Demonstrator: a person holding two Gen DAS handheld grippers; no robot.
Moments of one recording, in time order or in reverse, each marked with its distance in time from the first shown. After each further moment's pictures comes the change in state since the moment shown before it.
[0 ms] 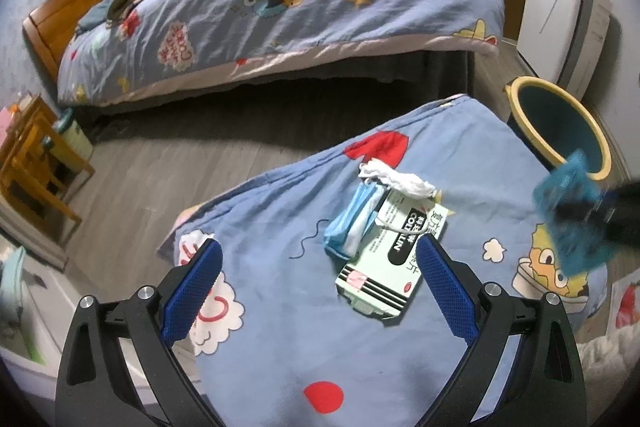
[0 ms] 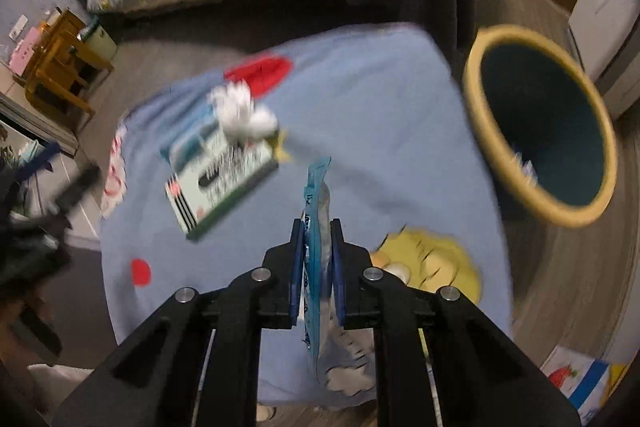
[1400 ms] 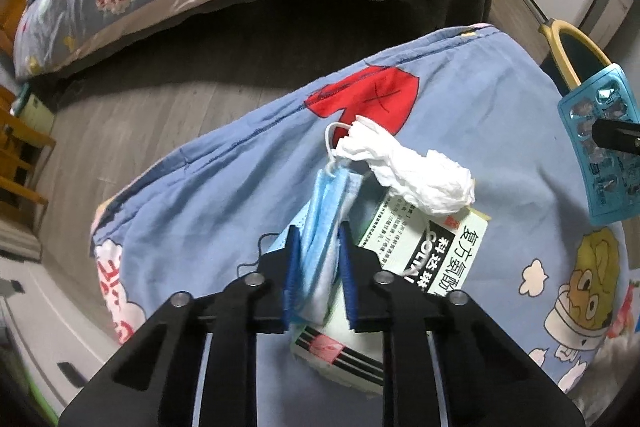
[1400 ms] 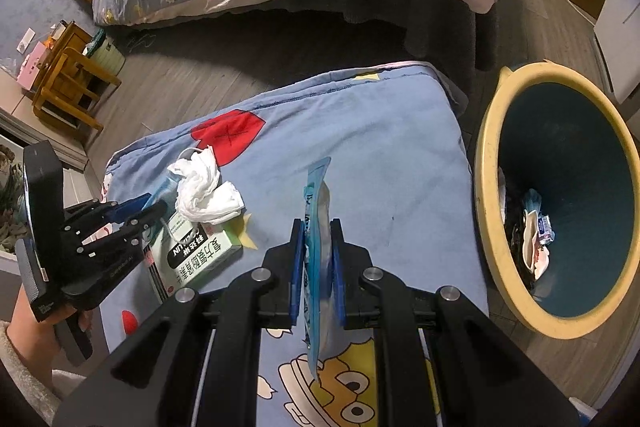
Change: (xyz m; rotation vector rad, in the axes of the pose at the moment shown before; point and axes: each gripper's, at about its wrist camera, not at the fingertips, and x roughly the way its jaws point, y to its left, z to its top) left arm 0.129 -0.027 0.028 0.027 0.269 -0.073; right arm 0.059 -0.040 0.064 0.014 0.023 0.094
